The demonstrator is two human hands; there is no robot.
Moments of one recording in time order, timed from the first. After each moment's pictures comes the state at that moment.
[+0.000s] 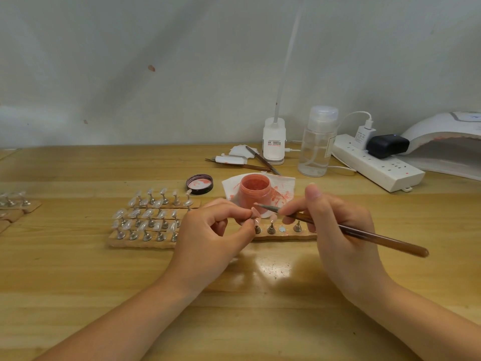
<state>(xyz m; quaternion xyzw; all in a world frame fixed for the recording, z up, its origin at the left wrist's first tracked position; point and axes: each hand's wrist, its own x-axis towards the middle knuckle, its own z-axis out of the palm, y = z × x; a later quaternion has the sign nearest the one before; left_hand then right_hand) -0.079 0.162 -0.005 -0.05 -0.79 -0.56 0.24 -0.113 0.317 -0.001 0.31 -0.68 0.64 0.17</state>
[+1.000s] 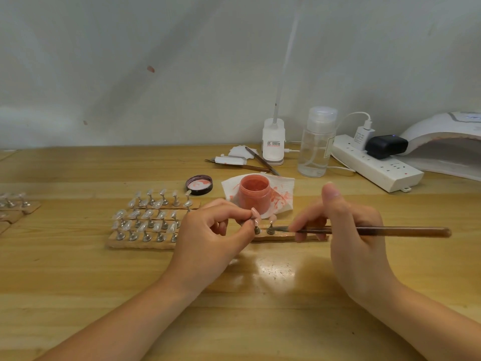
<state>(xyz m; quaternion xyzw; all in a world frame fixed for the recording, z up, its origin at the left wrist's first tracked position) -0.080 0.161 -0.007 -0.07 -0.80 -0.55 0.25 -0.110 0.323 0.001 0.30 -0.66 0.67 0.14</state>
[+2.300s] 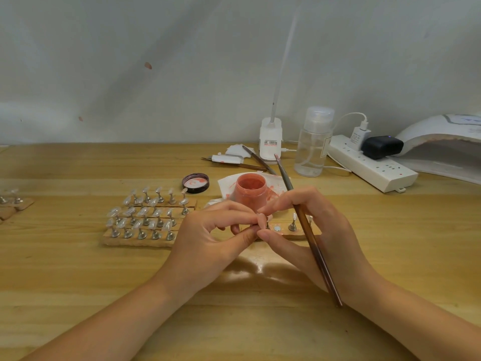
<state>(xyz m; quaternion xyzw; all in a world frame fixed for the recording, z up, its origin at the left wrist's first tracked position) -0.080 0.159 -0.008 -0.17 -0.80 -0.53 0.22 -0.120 0.321 -0.003 0.42 -0.74 0.47 0.22</state>
